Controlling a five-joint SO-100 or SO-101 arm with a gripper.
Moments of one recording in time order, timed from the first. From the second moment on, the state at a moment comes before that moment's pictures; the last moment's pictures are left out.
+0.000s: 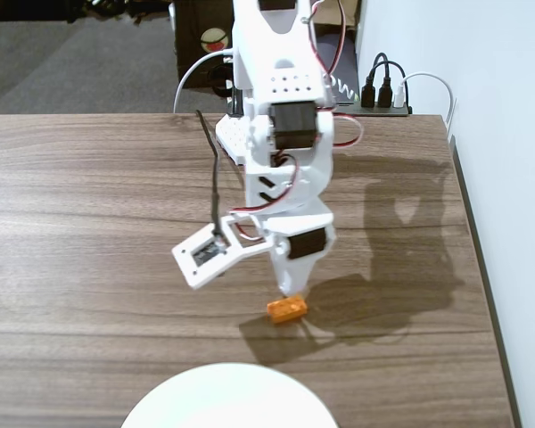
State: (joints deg) arm -4.1 89.8 106.5 60.1 -17.1
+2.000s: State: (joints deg) arm -4.5 86.9 103.8 64.6 -28.7
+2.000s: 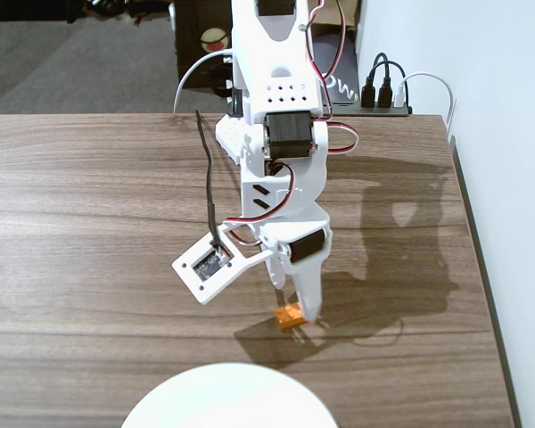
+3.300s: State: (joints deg) arm -5.0 79.5 101.2 62.2 -32.1
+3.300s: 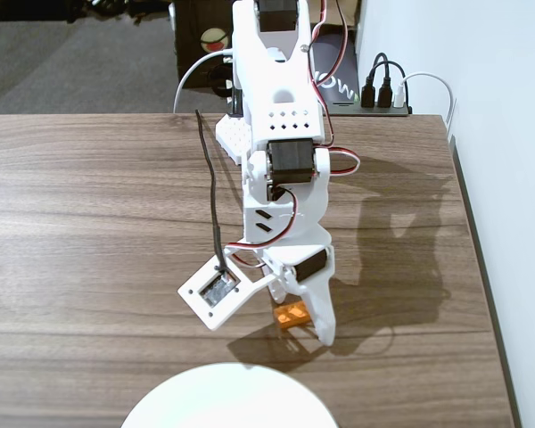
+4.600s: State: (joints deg) arm -5.6 81.3 100.9 64.1 -42.6
